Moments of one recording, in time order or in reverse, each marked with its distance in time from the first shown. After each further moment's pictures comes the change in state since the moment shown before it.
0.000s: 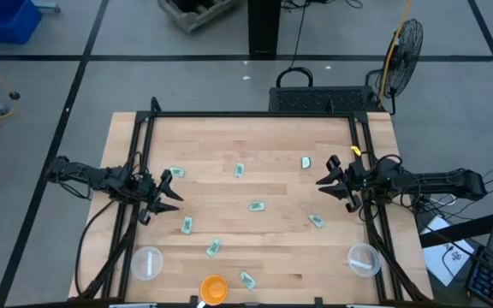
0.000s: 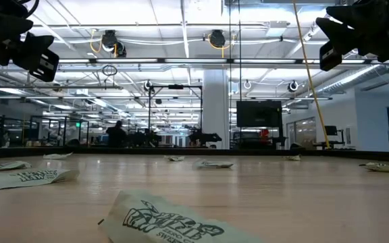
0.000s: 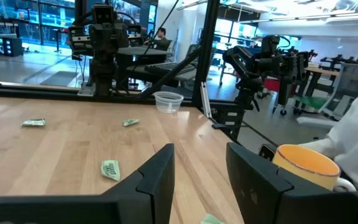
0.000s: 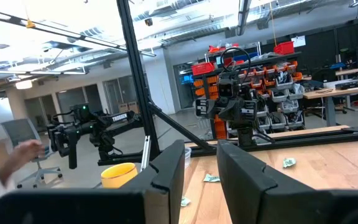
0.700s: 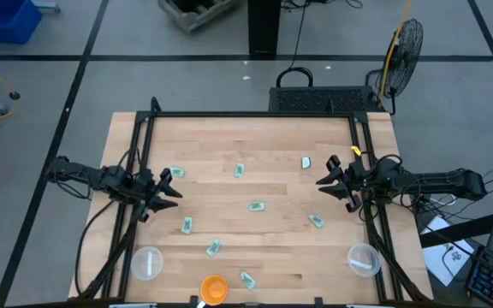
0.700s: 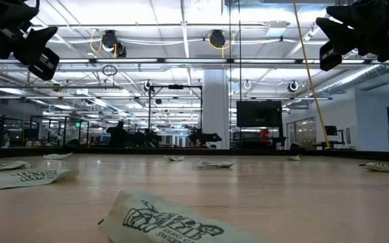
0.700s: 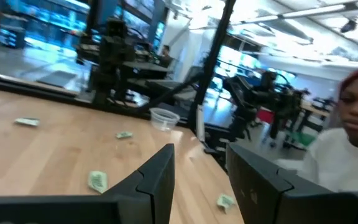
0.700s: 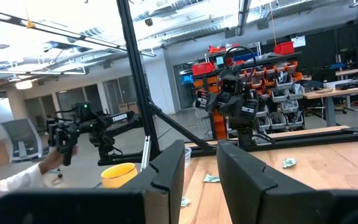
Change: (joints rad) left arm 0.000 0.000 0.000 0.086 -0.047 -0.155; right arm 0.000 0.000 0.000 0.000 0.000 0.000
